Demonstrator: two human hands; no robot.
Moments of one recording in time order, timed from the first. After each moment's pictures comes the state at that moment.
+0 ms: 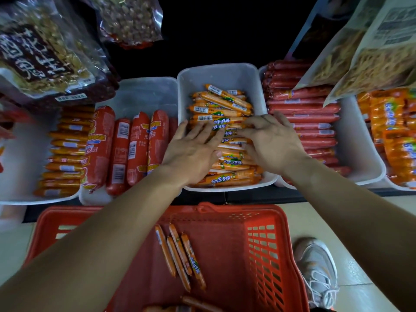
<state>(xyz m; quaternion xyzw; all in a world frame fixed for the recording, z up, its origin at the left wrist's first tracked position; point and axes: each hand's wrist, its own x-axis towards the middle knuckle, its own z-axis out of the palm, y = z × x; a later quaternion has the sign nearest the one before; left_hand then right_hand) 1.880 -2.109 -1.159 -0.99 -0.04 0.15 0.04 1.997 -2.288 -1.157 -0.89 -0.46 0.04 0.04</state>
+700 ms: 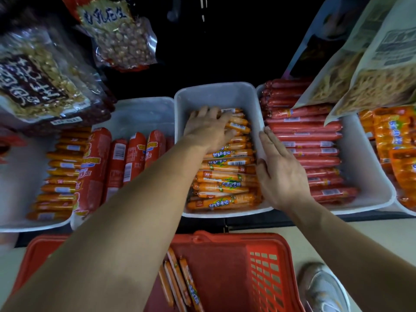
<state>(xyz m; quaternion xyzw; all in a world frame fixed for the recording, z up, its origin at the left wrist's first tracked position) 1.995 -2.088 -1.177 -0.99 -0.09 0.11 0.00 1.981 -2.306 -1.178 -0.92 -0.29 0.04 0.27</state>
